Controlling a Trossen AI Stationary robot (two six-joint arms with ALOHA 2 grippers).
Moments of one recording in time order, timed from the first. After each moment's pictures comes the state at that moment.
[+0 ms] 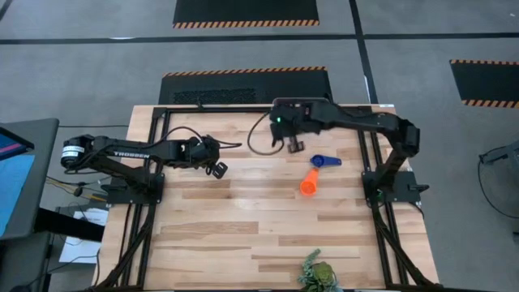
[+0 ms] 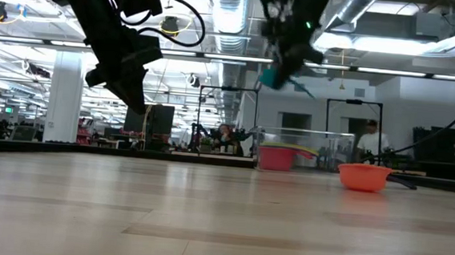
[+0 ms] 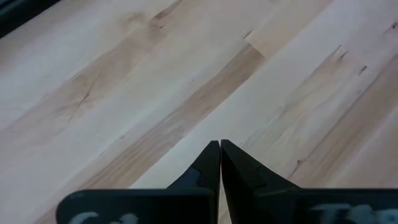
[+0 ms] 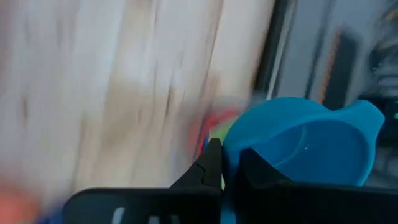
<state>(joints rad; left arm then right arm) 0.14 1.25 0.73 -0.50 -0.35 -0.59 -0.28 1.72 1.58 -0.93 0.33 -0.65</state>
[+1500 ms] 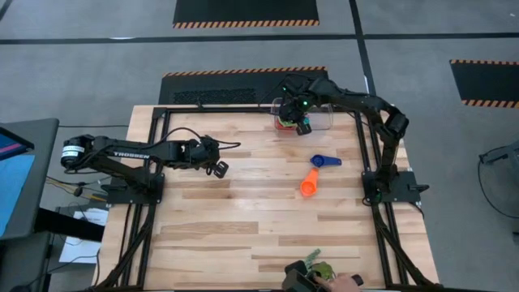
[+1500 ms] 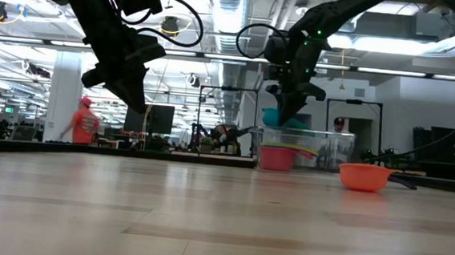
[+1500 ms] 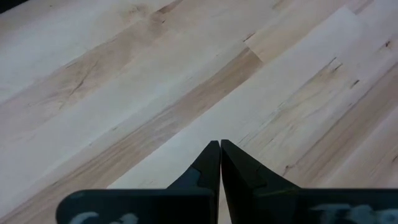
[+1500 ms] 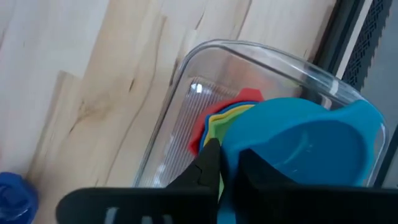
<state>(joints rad) 0.13 1.25 0.73 -0.50 -0.35 -0.69 -0.64 1.89 1.58 -0.90 -0.10 -0.99</state>
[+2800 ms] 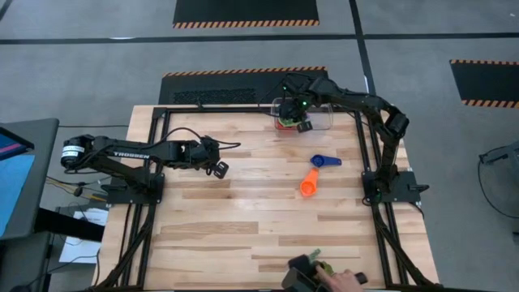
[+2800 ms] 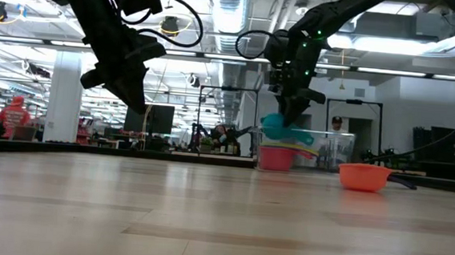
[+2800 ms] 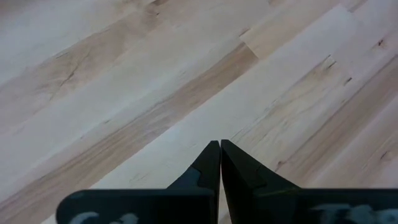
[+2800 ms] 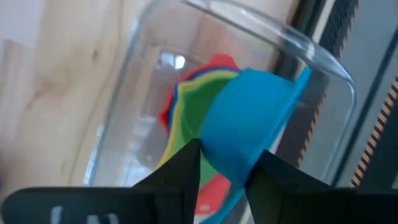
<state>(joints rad) 0.13 1.25 0.73 -0.50 -0.32 -0.72 -0.64 1.89 1.58 -0.88 0.04 -0.99</state>
